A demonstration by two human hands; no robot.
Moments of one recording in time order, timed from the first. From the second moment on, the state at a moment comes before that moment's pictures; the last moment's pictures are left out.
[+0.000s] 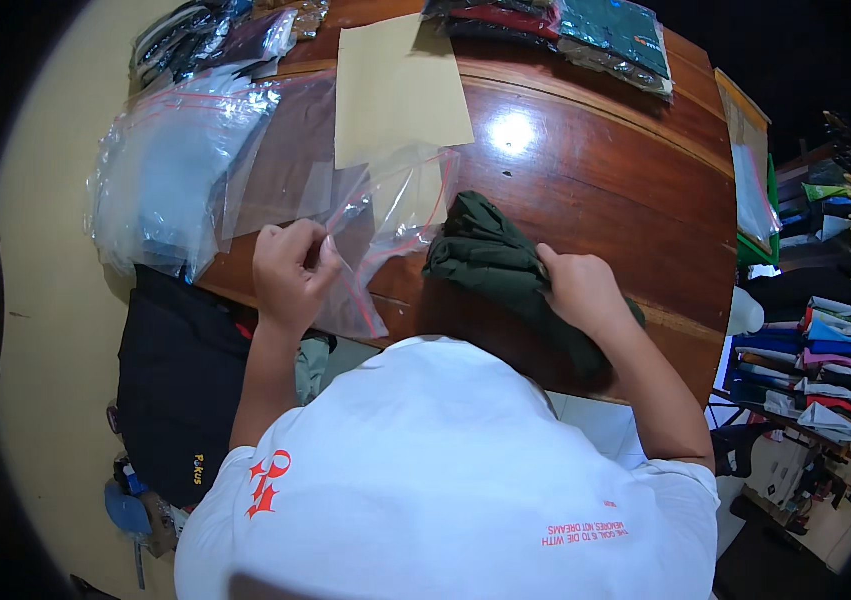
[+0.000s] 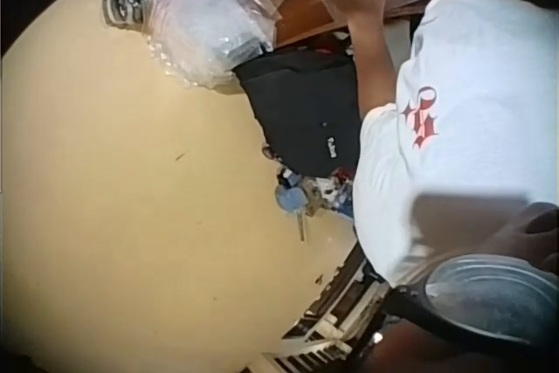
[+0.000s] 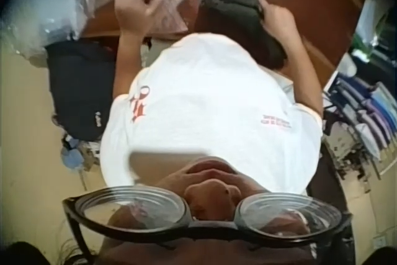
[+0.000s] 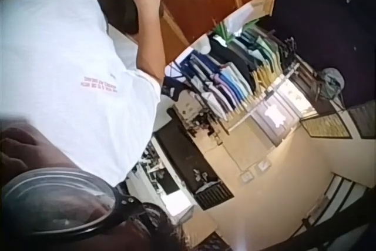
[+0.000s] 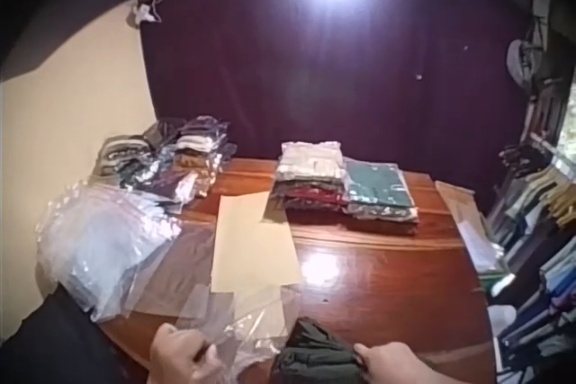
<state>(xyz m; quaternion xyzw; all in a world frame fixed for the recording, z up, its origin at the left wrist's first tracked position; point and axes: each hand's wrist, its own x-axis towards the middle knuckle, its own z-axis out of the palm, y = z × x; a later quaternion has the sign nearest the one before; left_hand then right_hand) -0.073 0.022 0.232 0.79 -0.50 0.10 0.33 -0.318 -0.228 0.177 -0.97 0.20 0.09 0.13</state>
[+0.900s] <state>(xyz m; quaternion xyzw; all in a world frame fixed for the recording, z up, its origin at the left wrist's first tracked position) -0.099 0.010 0.097 0.82 -0.41 -0.02 0.40 -0.292 -0.199 0.170 -0.97 0.17 0.09 0.16</state>
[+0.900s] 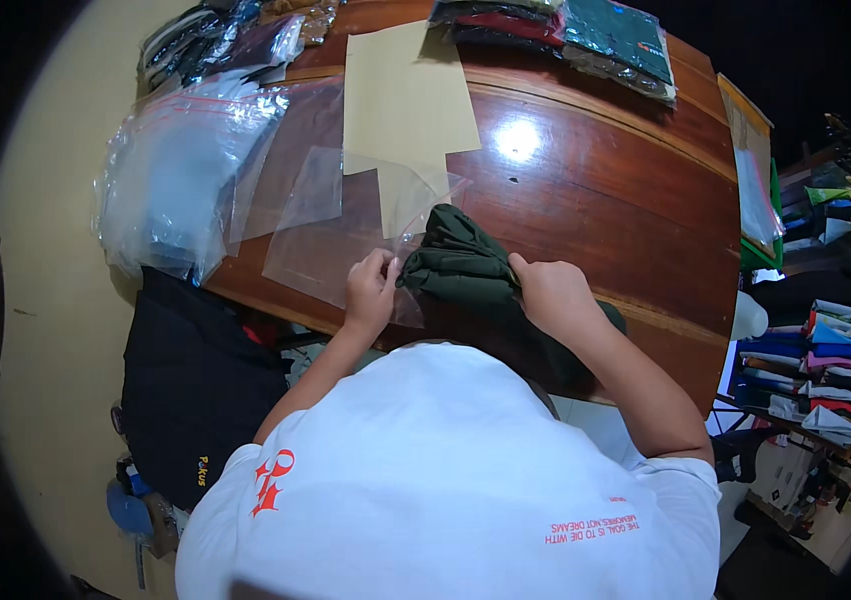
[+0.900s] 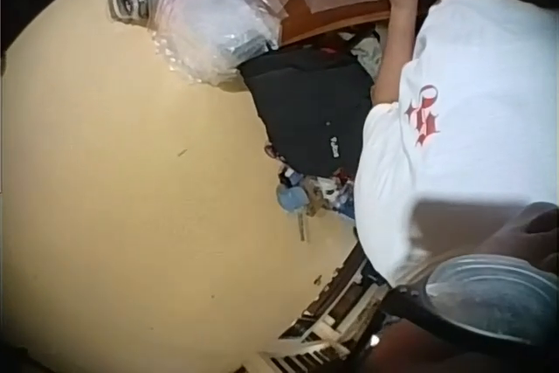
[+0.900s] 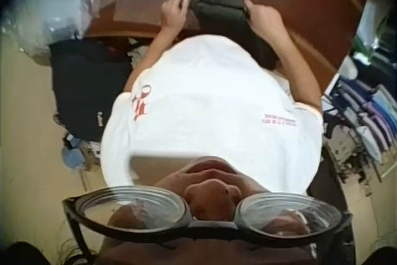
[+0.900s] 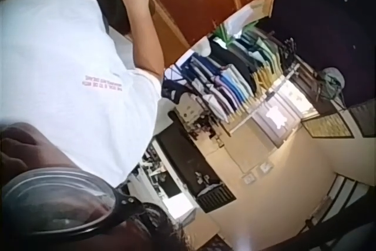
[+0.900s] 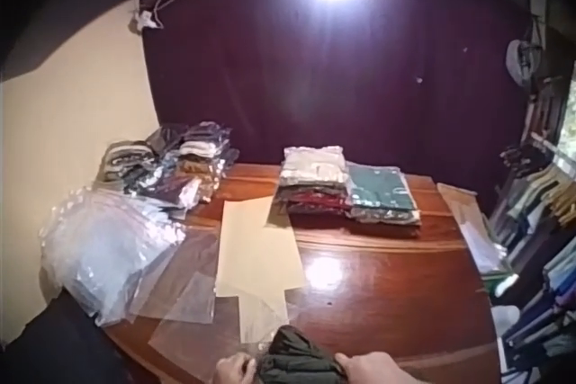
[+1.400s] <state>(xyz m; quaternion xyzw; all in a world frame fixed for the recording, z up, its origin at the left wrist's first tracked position) -0.099 -0.004 0.184 0.74 -0.57 0.04 0.35 -0.291 -0.172 0.184 -0.96 0.22 0.02 0.16</state>
